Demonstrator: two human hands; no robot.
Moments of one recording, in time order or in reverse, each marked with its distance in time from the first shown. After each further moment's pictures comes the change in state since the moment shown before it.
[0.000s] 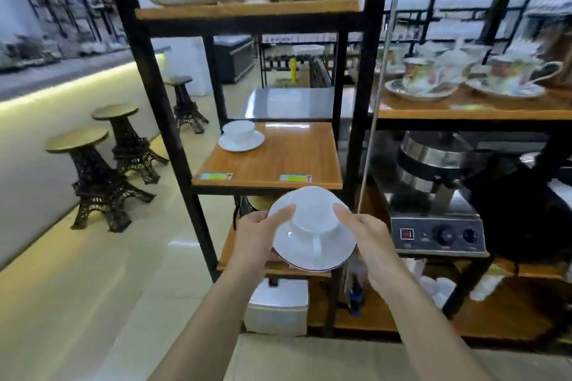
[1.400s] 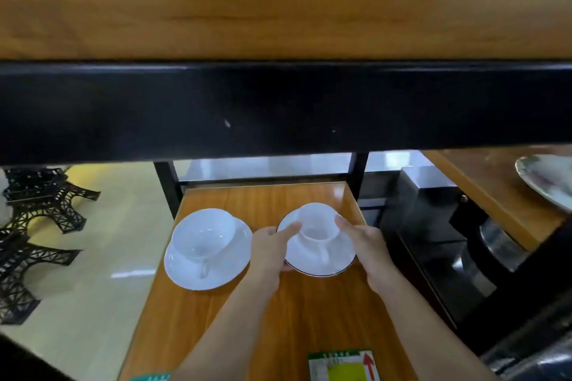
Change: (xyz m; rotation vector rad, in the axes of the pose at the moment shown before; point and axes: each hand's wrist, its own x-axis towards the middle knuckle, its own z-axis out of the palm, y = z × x) left_hand 0.431 0.067 0.055 0.040 -0.113 -0.140; right_hand 0.399 -0.049 0.105 -0.127 0.239 0.122
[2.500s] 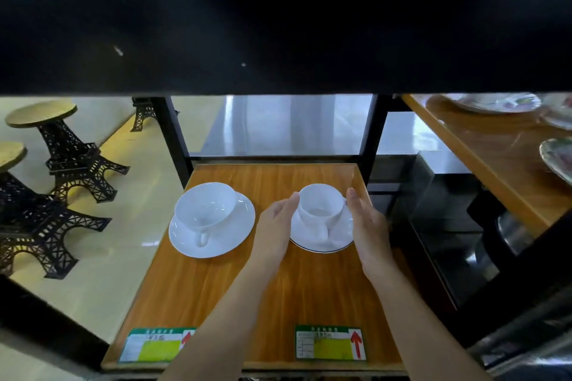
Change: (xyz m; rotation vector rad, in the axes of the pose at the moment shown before) left_hand -0.021 -0.005 0.013 0.116 0.011 0.182; right_hand -0.009 0.000 -0.002 0.015 -0.007 -0.222
